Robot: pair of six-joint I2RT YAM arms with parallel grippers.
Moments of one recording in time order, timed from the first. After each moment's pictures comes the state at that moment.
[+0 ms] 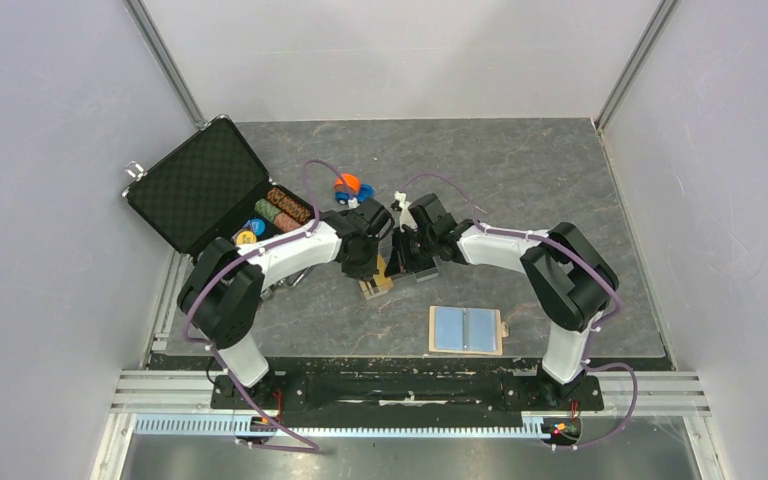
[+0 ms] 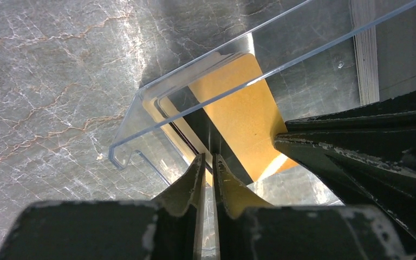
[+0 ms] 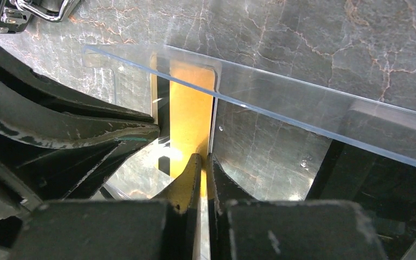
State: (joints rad) left arm -0.71 1.70 1.12 -0.67 -0.10 -0.59; right arm 0.69 1.84 1.06 -0.09 -0.42 0.48
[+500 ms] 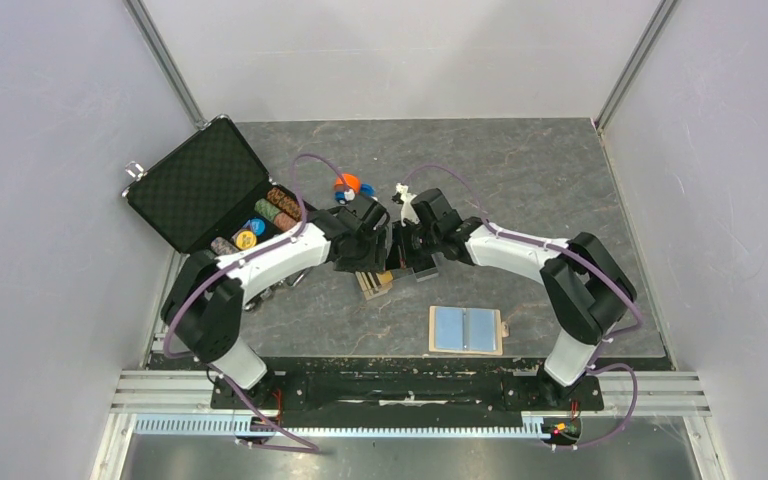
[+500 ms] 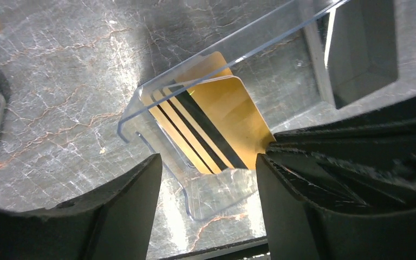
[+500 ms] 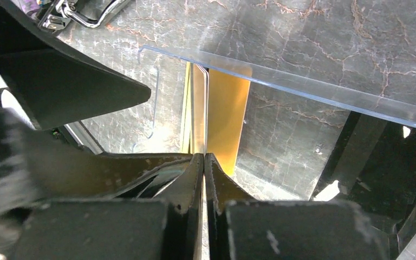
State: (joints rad) left arm -0.71 1.62 1.12 -0.66 -0.10 -0.58; right arm 0.70 1.74 1.06 -0.12 -0.39 0.48
